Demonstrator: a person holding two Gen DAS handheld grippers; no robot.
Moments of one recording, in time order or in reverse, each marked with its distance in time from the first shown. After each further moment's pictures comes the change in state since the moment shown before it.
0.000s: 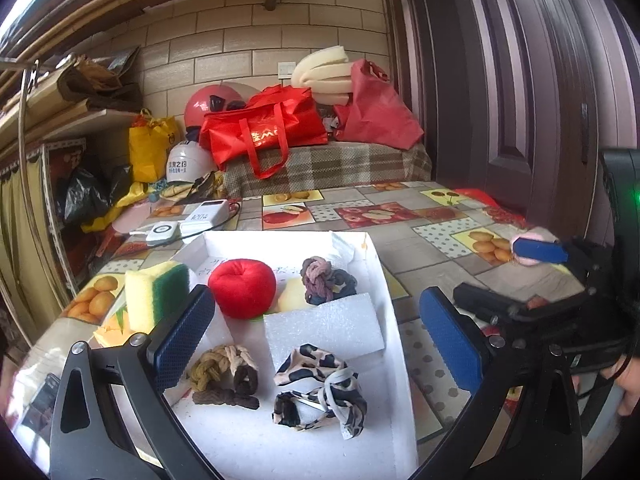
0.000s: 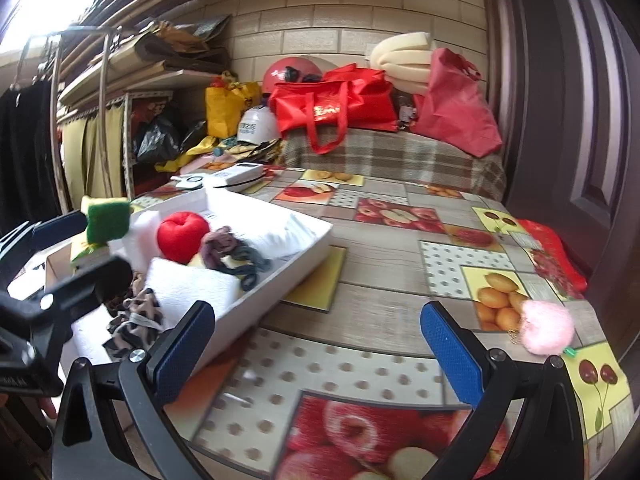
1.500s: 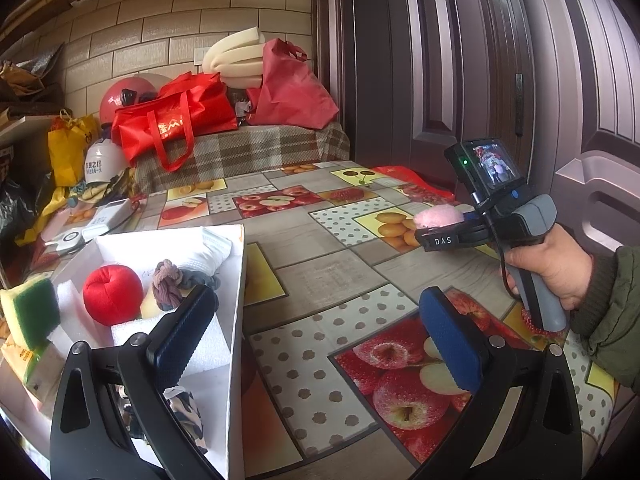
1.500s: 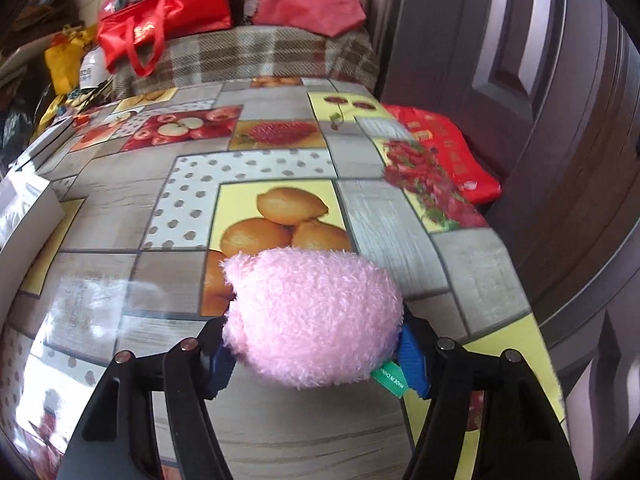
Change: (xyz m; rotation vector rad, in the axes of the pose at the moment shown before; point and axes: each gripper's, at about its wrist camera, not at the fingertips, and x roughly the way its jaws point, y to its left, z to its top) left arm 0.022 -0.079 0.011 0.047 0.069 -0.256; right arm 0.063 -0.174 -0.012 0.138 0.349 -0.349
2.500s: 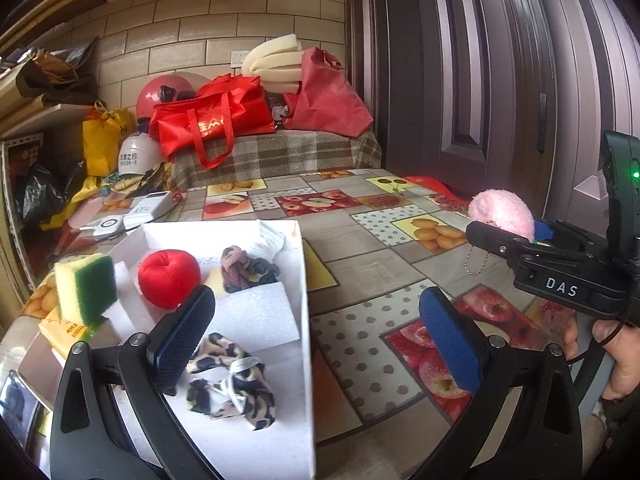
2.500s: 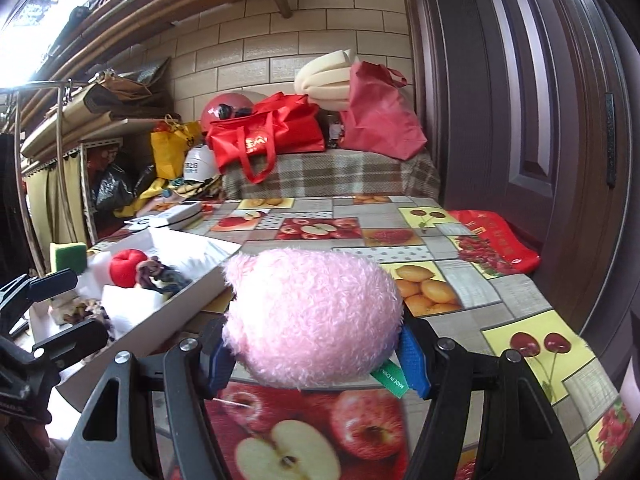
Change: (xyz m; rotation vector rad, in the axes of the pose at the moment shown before) left arm -0.036 0.039 -0.011 -0.056 -0.029 0.098; right arm -0.131 0.068 -0.058 0.027 -0.430 0.259
